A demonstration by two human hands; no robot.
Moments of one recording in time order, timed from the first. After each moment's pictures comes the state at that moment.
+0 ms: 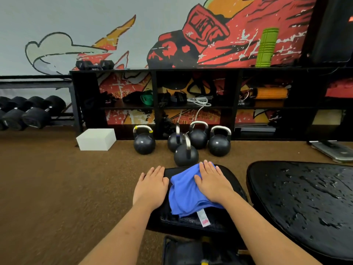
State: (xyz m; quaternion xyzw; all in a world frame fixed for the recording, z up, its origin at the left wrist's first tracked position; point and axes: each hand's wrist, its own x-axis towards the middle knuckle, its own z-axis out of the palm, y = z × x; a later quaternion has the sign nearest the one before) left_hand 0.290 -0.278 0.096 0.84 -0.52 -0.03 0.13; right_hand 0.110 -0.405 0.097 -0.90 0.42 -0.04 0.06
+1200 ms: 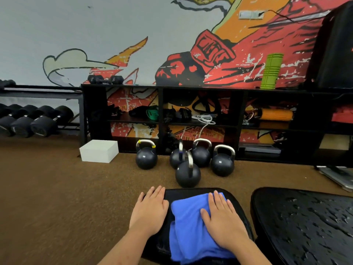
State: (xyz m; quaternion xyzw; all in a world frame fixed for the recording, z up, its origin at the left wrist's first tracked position) left_hand 0.286 -0.277 0.103 0.85 -0.52 -0.02 0.12; right_hand 0.083 -0.377 0.104 -0.89 0.46 -0.03 0.06
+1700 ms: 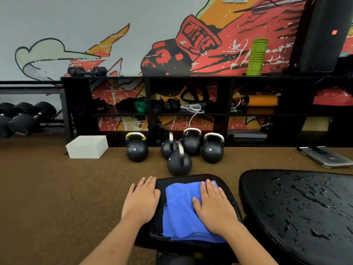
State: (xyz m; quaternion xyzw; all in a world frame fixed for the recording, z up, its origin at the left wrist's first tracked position) left_hand 0.288 -0.280 0.101 0.84 -0.52 -0.02 0.12; right_hand 0.075 -0.370 0.094 -0.88 0.46 -0.06 0.06
